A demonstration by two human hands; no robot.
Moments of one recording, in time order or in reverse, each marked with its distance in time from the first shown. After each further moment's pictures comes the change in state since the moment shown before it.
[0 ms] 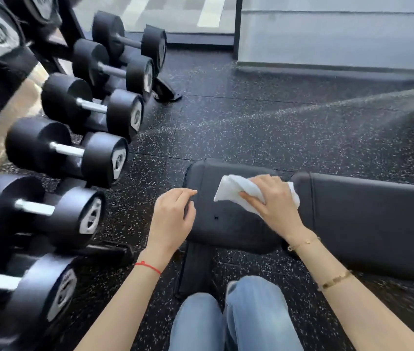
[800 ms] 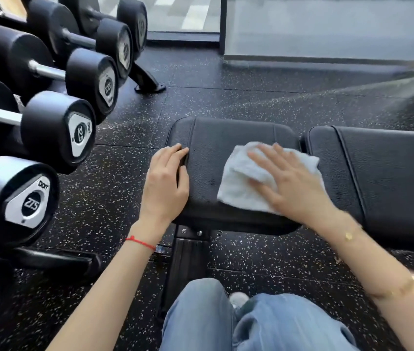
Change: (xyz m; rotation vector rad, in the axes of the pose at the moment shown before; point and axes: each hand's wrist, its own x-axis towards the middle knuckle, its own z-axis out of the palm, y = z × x) left_hand 0.005 -0.080 0.132 -0.111 0.224 0.074; right_hand -0.032 0.066 0.105 -0.322 -0.070 -0.055
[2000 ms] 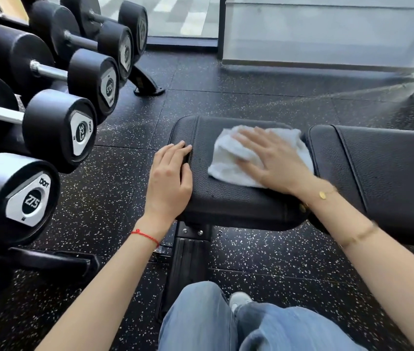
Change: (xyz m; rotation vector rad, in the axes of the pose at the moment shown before) left_hand -0.003 -0.003 0.003 -0.044 0.020 0.022; right_hand 0.043 -0.008 -0.003 0.043 0.006 -0.109
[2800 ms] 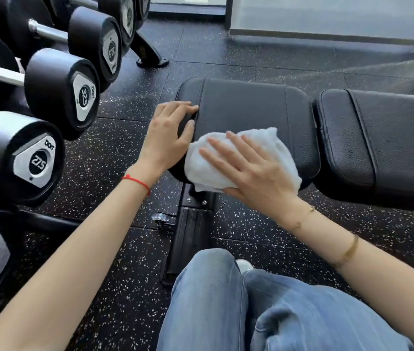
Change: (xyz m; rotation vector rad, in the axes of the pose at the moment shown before) left_hand 0.011 -0.019 -0.013 0.051 -0.074 0.112; right_hand -0.064 -0.076 0.054 -0.496 0.360 -0.339
